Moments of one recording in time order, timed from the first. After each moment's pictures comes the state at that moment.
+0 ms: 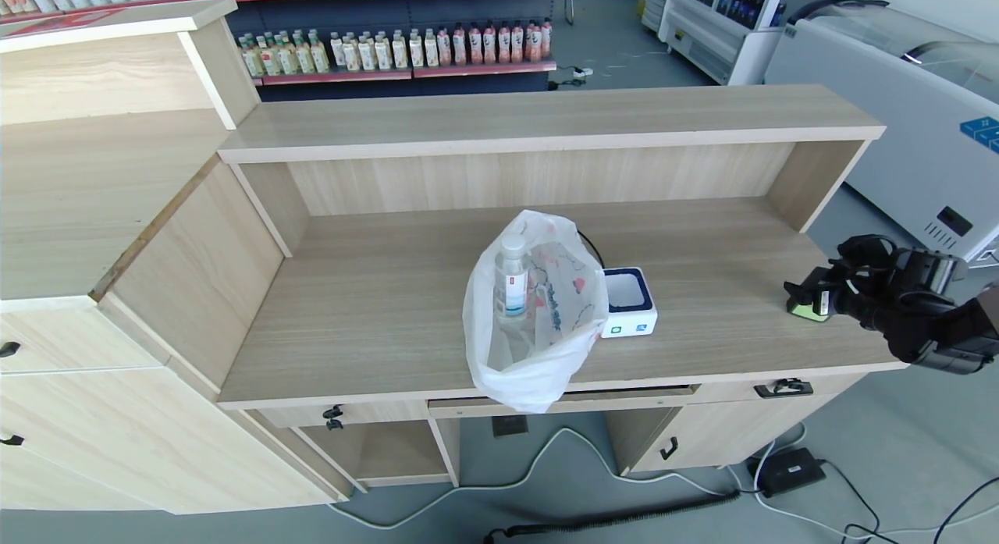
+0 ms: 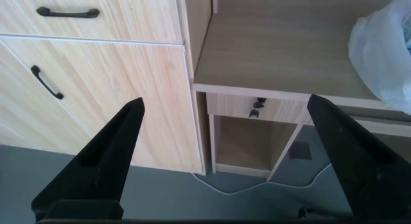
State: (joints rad) left arm 0.00 0.00 0.00 -0.05 0.21 0.00; right arm -0.39 2.50 -1.55 -0.77 0.30 -0.30
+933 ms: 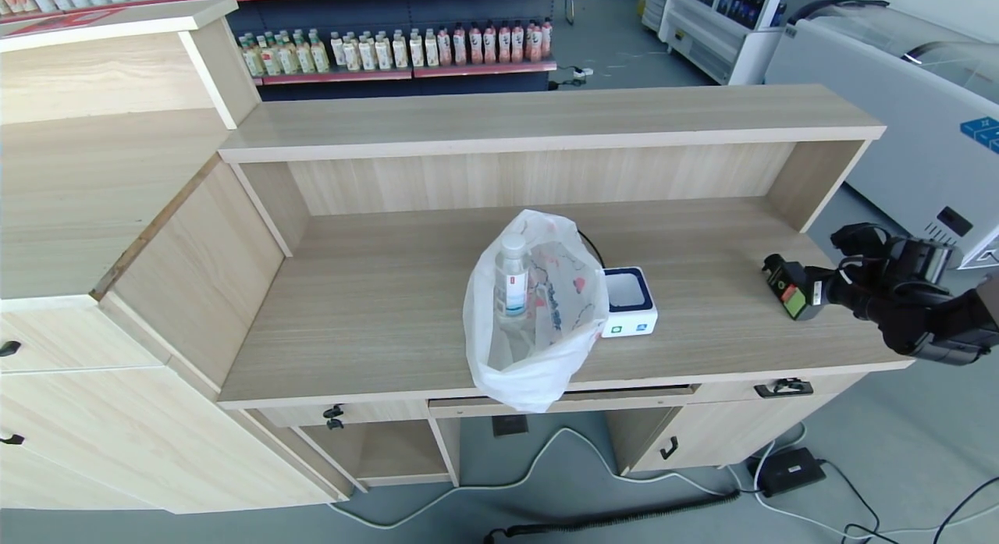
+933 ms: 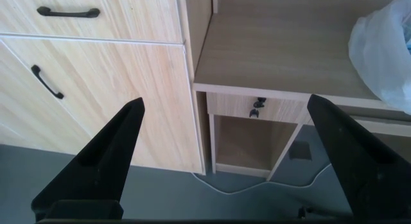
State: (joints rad) left arm 0.00 0.00 0.00 -0.05 0.21 0.00; right arm -0.36 2.46 -1.53 -0.77 0.30 -0.30
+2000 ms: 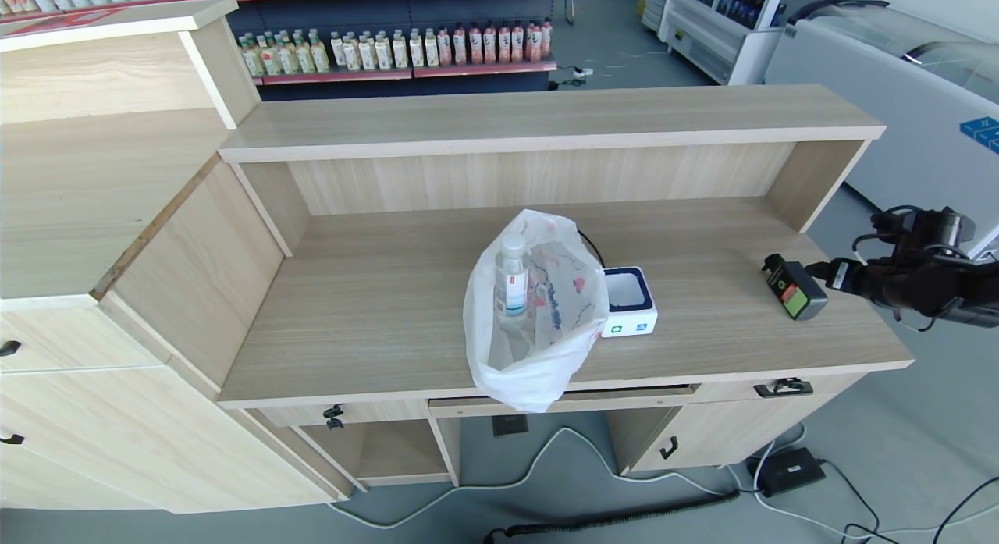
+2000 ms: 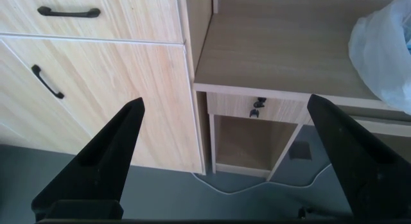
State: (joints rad) left arm 0.00 0.00 0.00 -0.05 0.21 0.00; right arm -0.37 2.38 -1.67 -0.32 0.06 0.07
